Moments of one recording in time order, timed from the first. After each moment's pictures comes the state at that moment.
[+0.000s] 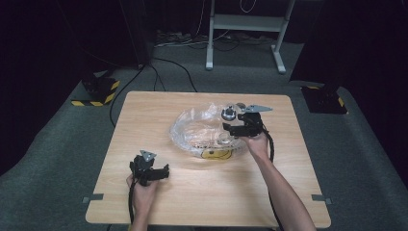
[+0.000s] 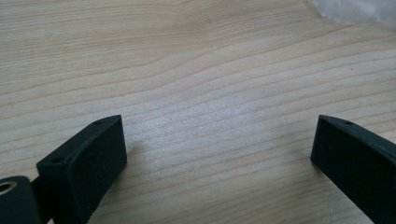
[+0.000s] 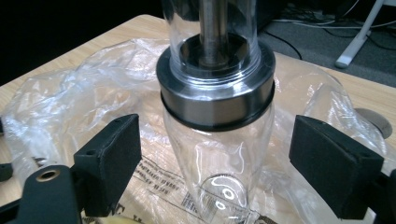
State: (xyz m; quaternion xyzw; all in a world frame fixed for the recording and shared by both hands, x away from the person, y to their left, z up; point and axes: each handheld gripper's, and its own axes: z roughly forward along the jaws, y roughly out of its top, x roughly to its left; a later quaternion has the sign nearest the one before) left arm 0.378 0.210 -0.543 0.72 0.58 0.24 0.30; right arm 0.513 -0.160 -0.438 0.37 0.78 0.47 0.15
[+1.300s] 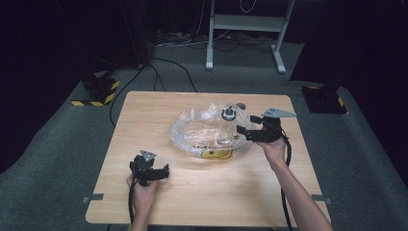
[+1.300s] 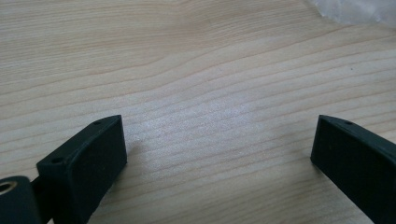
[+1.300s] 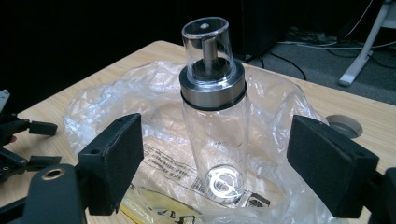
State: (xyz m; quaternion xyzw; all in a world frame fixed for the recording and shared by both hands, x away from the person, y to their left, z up) left arm 0.378 0.210 -0.543 0.72 0.58 0.24 0.30; right arm 0.476 -0.205 -0.411 0.36 0.76 0.52 0.15
